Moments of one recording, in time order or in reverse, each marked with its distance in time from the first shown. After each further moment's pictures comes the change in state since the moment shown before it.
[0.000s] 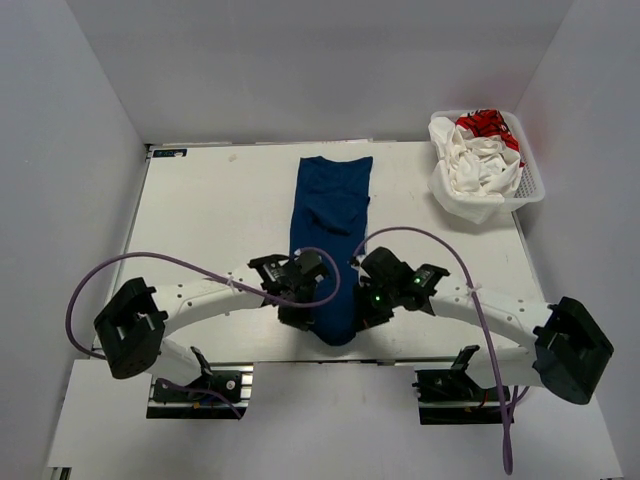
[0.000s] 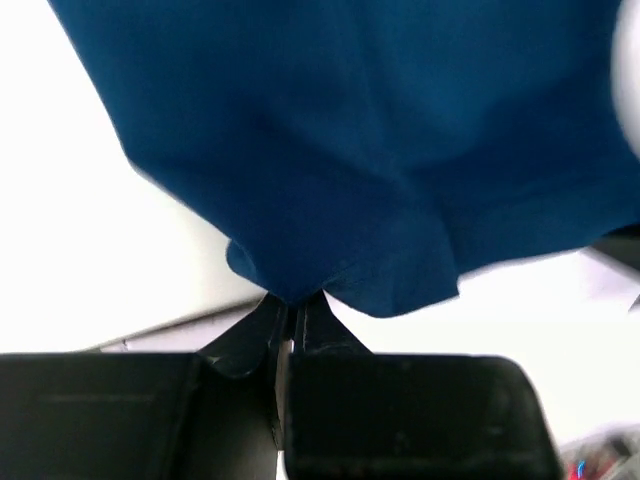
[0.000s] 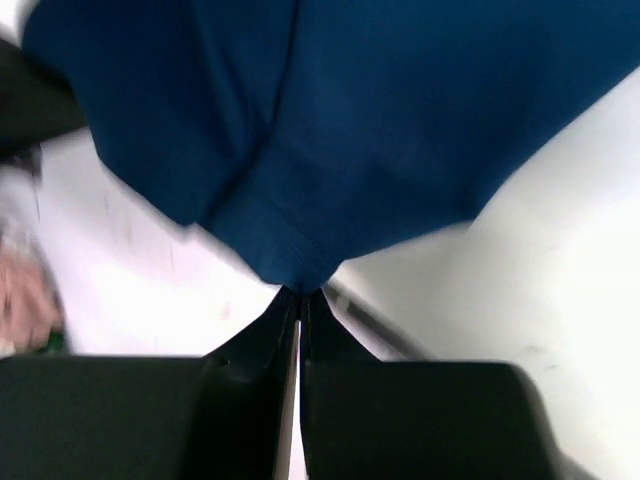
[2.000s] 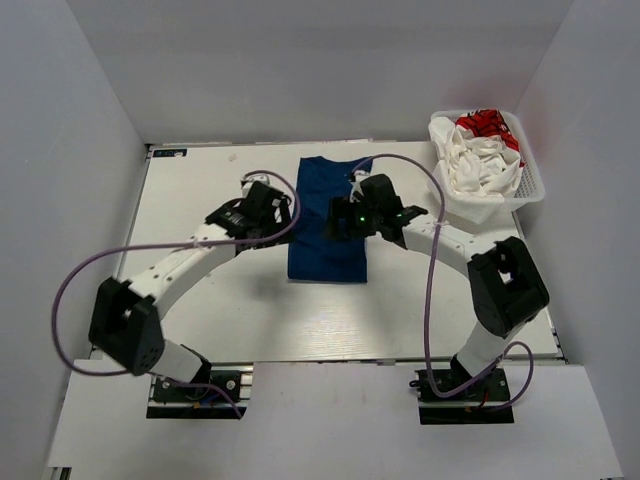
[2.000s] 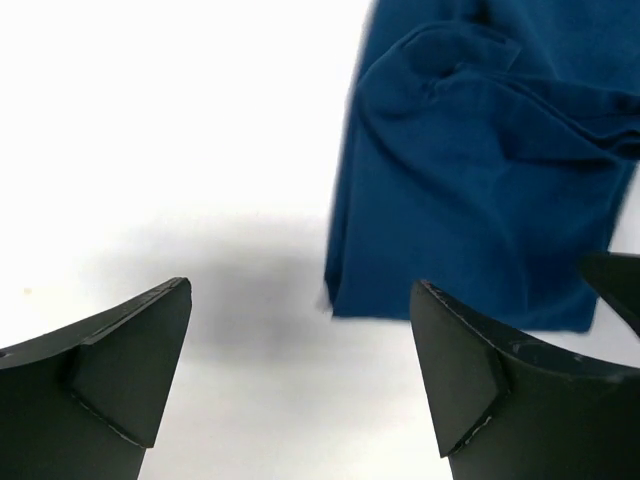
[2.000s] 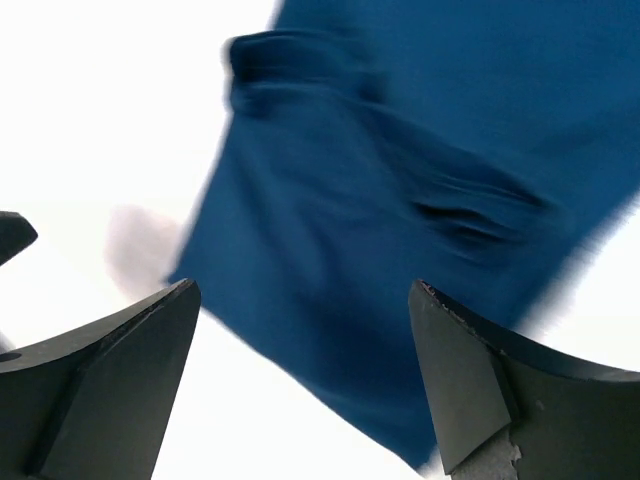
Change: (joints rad) left arm 0.442 0.080 0.276 0.137 -0.341 0.225; right arm -0.325 0.461 0.455 0.361 0.117 -0.174
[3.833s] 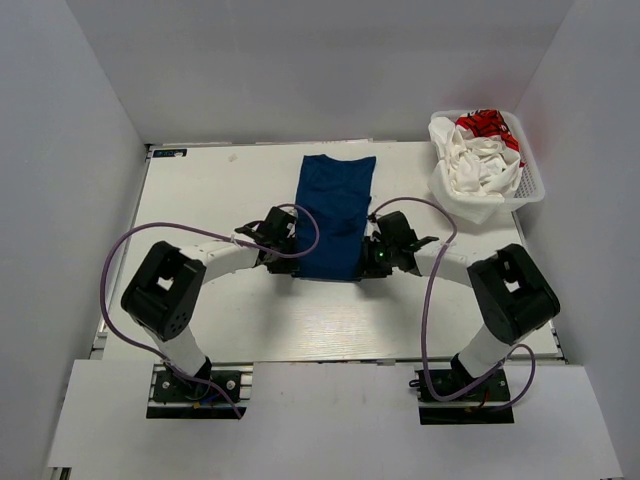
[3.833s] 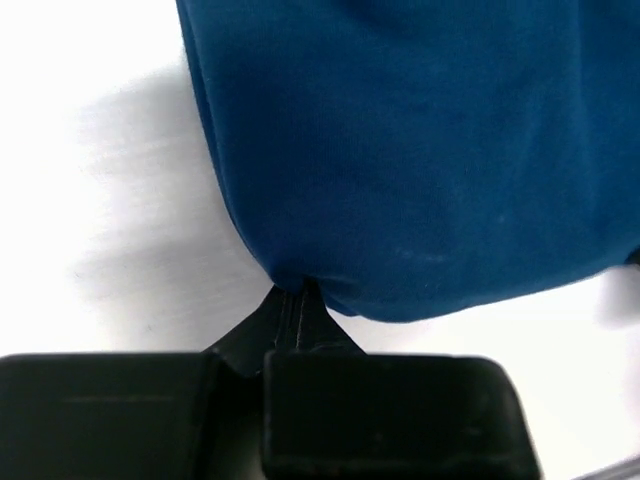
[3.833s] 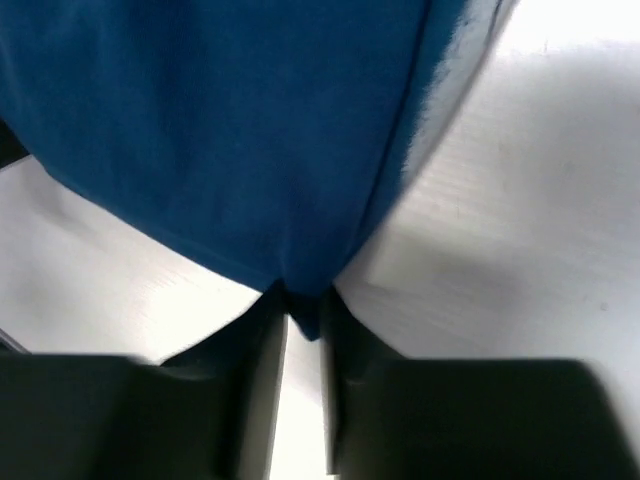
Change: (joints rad) left arm -0.007 0.180 -0.246 0.337 0.336 0.090; right arm -0.037 -0.048 -0.336 0.076 -0.079 0.093
